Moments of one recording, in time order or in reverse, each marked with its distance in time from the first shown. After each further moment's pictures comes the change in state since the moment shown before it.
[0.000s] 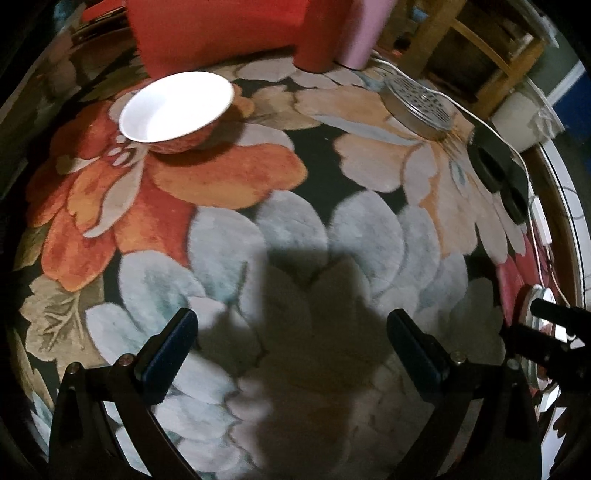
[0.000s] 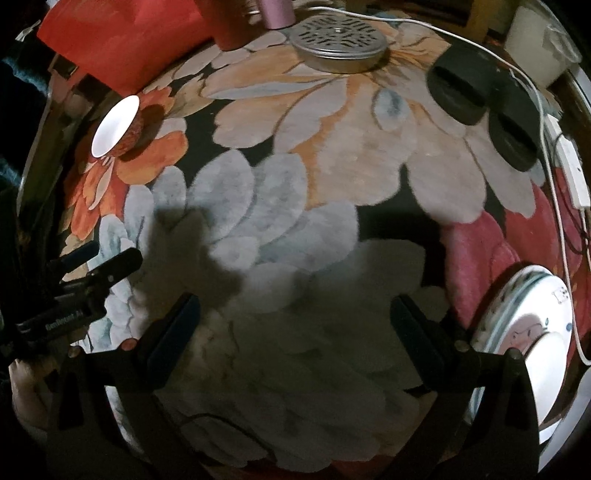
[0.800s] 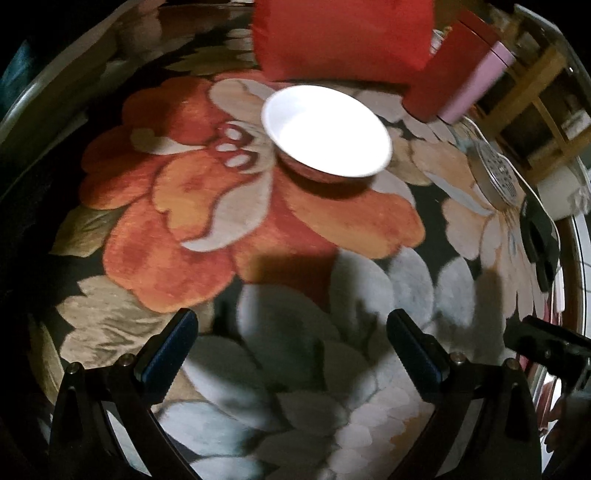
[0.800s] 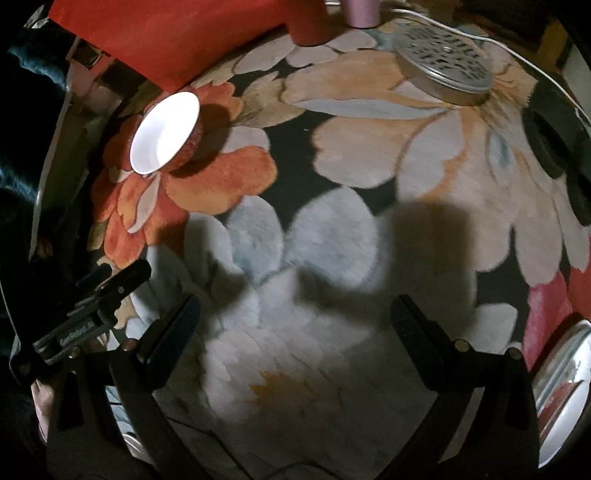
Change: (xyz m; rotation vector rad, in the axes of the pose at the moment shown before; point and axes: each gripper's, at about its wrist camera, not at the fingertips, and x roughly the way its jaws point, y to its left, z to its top) left arm -0.009 0.116 0.022 -0.210 -0.031 0.055; right arm 0.039 0.095 0.065 -0.035 0.041 0.108
